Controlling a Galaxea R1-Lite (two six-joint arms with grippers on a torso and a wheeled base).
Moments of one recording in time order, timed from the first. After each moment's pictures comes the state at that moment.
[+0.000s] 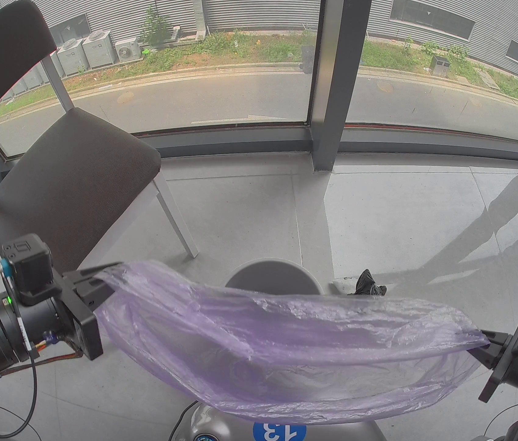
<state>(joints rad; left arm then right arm) -0.64 1.13 -0.54 -0.38 0.08 0.17 0.73 0.95 -0.18 -0.51 -0.18 -0.13</state>
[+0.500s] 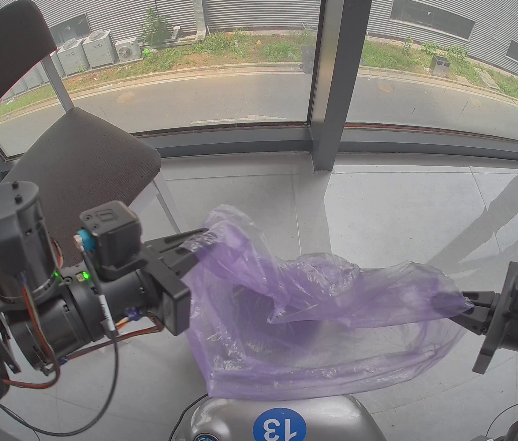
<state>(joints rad) -0.78 1.43 -0.62 -0.69 0.06 0.21 0.69 1.13 -0.47 -0.37 0.02 -0.32</state>
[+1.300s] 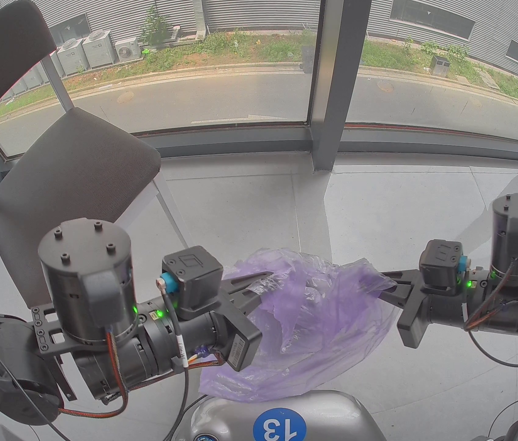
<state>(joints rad) -0.88 1.57 -0.62 -0.73 0.06 0.14 0.70 1.49 -0.65 -0.46 0.03 -0.38</state>
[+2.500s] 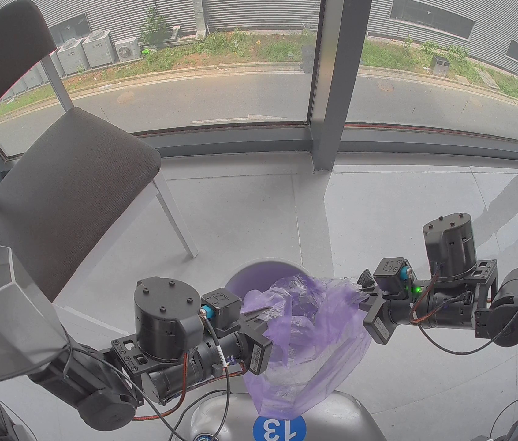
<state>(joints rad) -0.79 1.93 -0.50 -1.11 0.03 -0.06 0.58 1.76 -0.68 -0.51 0.06 -0.37</state>
